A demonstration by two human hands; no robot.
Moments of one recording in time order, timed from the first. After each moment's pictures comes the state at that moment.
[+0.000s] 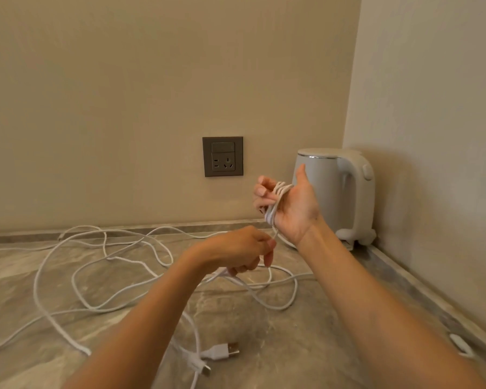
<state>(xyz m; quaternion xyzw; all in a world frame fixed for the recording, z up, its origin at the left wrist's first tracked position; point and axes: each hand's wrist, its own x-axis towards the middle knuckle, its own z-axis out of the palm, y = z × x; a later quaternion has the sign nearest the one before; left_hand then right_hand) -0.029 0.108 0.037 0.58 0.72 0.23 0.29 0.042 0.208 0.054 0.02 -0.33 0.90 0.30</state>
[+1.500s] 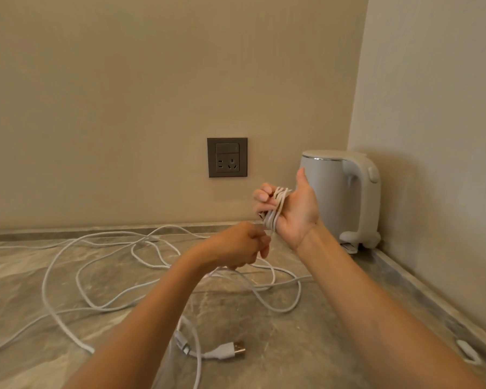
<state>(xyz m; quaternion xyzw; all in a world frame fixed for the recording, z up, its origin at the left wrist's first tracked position) -0.041 0.109 0.032 0.58 0.72 0.29 0.24 0.037 0.201 0.052 0.01 -0.31 0.90 0.29</state>
